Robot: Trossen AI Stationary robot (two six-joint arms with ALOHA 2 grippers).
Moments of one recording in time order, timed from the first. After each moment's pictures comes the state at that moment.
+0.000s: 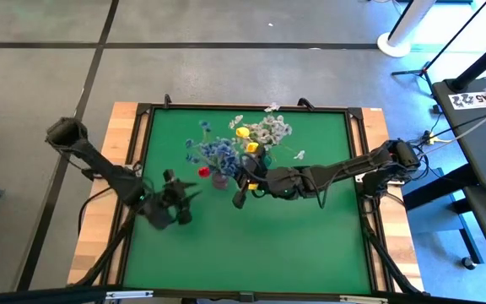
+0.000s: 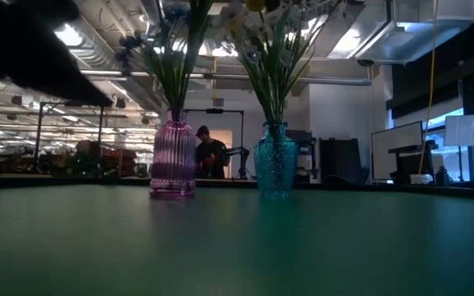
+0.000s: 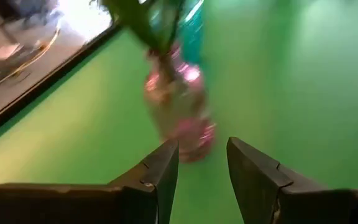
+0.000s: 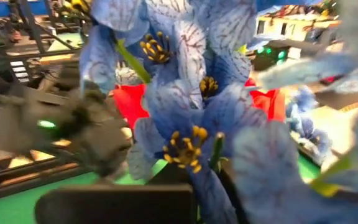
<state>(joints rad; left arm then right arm) -0.66 1.18 0.48 -0.22 -1.01 -0.67 0.25 1.72 1.36 0.21 0.59 0.16</state>
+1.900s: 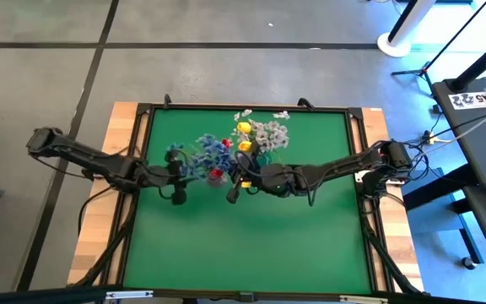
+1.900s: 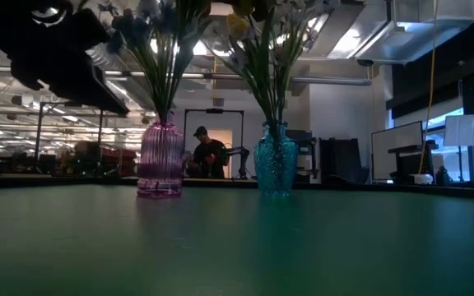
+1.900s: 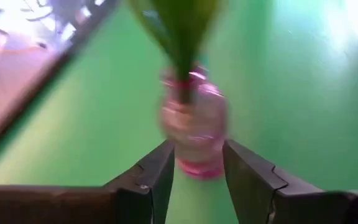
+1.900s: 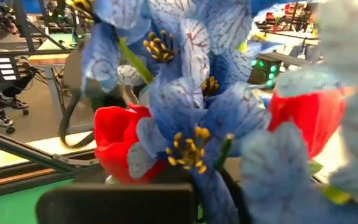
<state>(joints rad) -0.23 0.83 0.38 -0.19 -0.53 -0.14 0.20 1.79 1.36 0.34 0.58 0.05</state>
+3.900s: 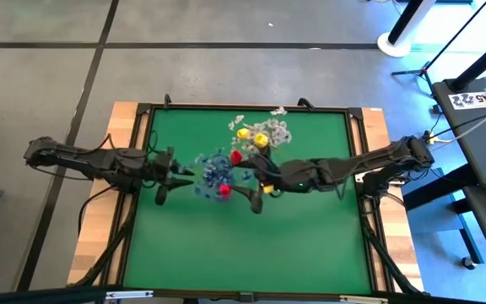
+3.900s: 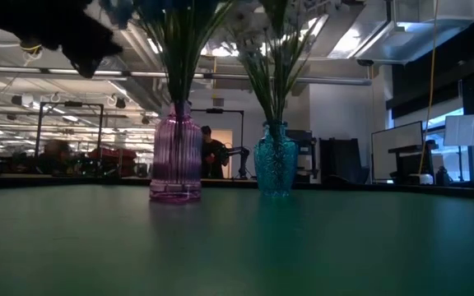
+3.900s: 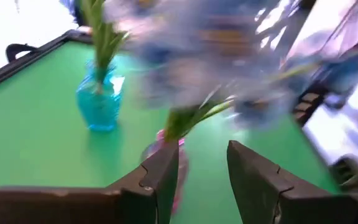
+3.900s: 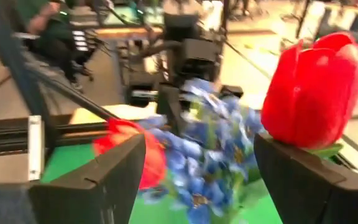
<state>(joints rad) -0.13 0.53 0.38 -0.13 -0.11 -0.24 0.25 1.59 1.36 0.02 0.36 0.10</state>
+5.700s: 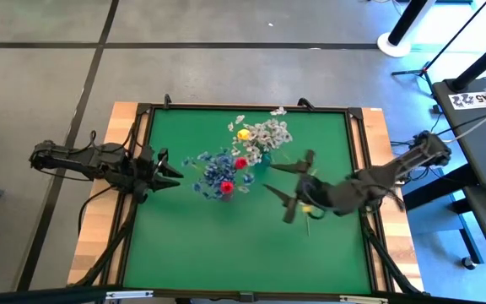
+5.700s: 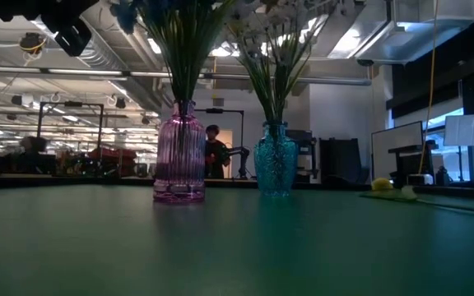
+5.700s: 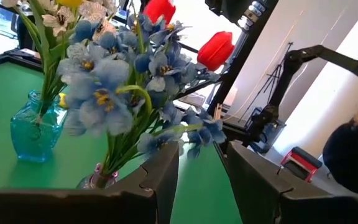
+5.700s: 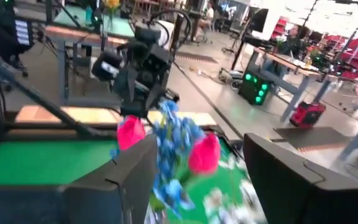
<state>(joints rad) -0.15 0.33 0.38 -0.09 0.02 -0.42 0.51 1.39 1.36 -0.14 0.85 -0.08</state>
